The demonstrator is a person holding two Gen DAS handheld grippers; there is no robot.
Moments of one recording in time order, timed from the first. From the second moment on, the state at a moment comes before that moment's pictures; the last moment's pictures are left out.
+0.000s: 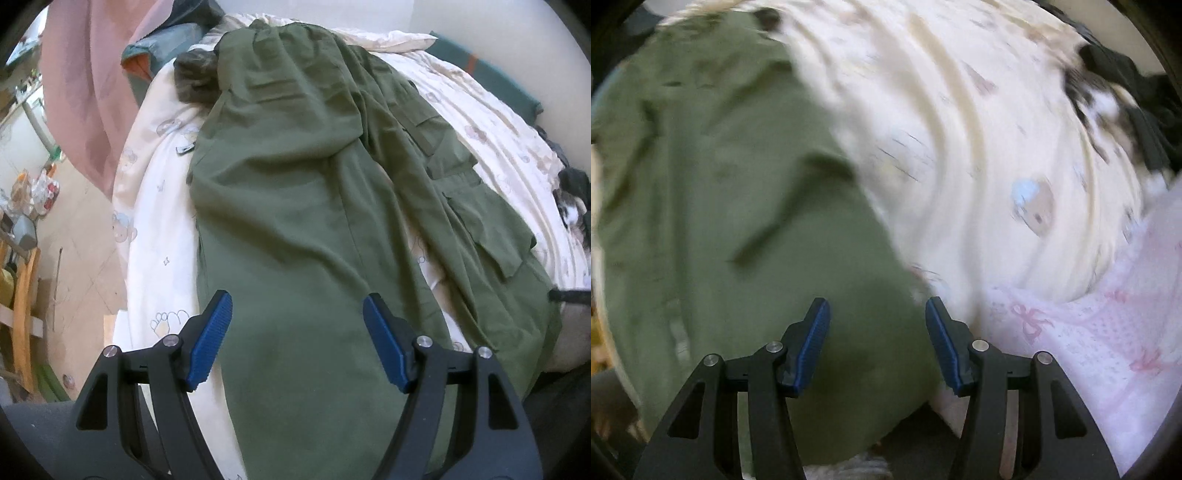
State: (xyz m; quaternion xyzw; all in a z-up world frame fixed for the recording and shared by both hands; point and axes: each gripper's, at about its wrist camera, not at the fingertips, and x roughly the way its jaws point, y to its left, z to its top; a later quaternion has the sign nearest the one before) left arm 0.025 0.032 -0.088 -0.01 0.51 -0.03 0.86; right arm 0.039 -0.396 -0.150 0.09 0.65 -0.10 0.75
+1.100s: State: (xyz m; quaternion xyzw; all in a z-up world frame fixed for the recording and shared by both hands) left arm 0.028 0.079 -0.080 -0.06 0.51 0.05 0.86; right arm -0.030 -0.173 -0.006 0.03 0.53 0.23 0.81
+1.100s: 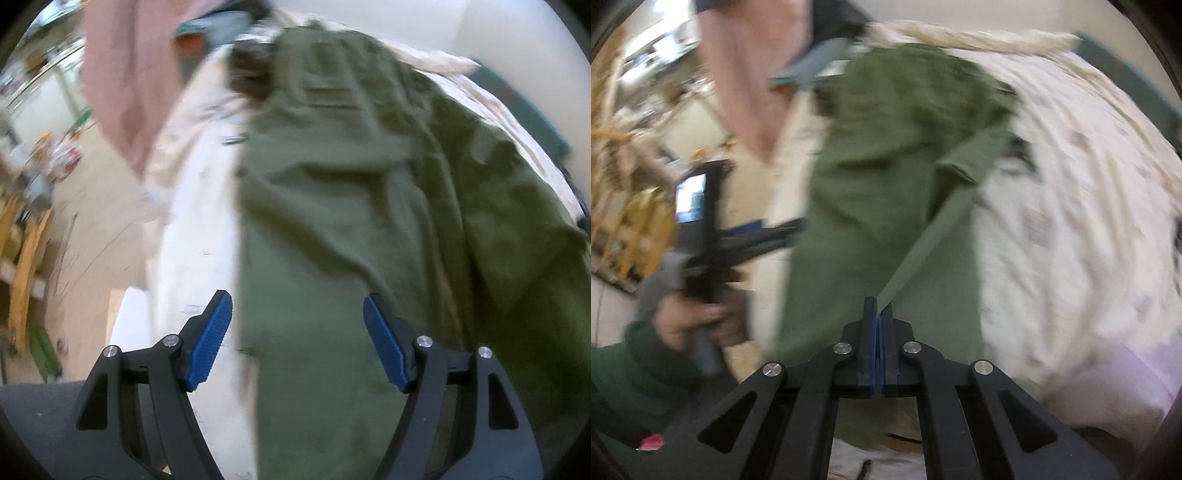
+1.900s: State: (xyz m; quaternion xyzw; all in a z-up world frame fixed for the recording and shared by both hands) left arm 0.022 0.169 -0.102 -0.14 0.54 0.09 0.82; right arm -0.005 -0.087 -0.105 0.11 0.58 0.40 0.70
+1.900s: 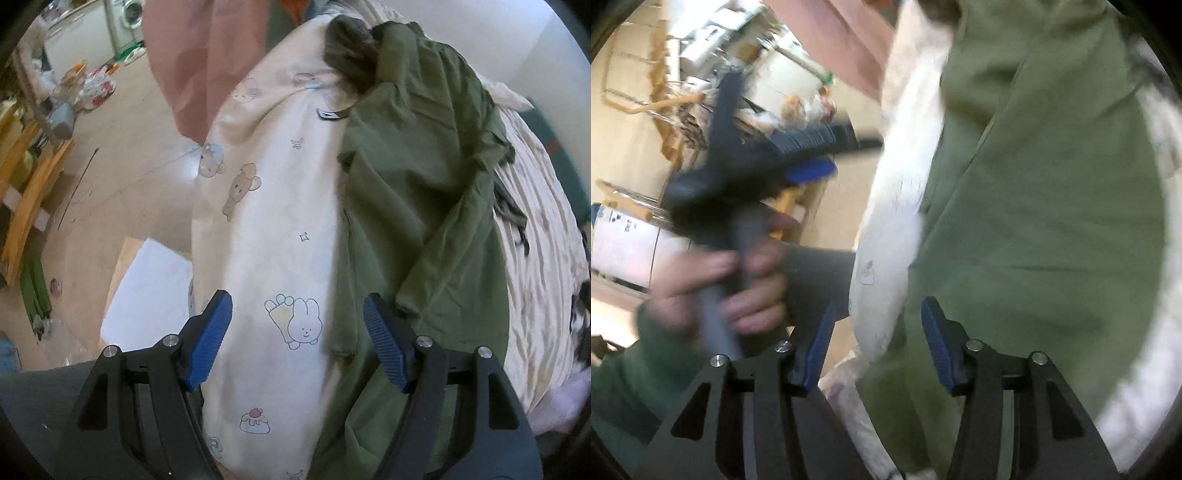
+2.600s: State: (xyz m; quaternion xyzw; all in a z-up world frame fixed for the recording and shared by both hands) left arm 0.010 0.137 -0.095 -0.09 0.52 0.07 0.84; right arm -0.163 -0.043 -0.105 -0.13 0.58 0.49 0.64
